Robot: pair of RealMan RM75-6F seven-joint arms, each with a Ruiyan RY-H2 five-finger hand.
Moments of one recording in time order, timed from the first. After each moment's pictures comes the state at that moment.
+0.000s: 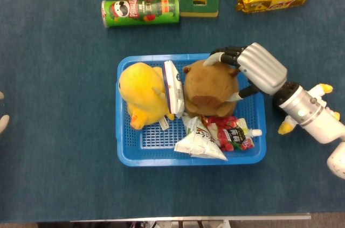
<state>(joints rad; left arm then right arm) -0.09 -1.23 -0.03 -1.45 1.41 1.37 -0.15 0.70 -1.58 0.06 -1.25 -1.70 1.22 0.46</state>
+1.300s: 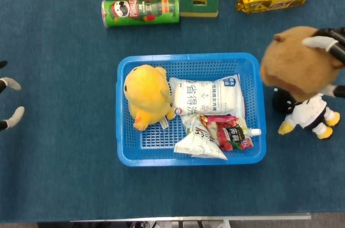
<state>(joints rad) -0.14 -1.22 -0.05 -1.54 1.44 1.36 -0.05 0.41 -1.07 0.07 -1.76 -1.74 1.58 -0.02</state>
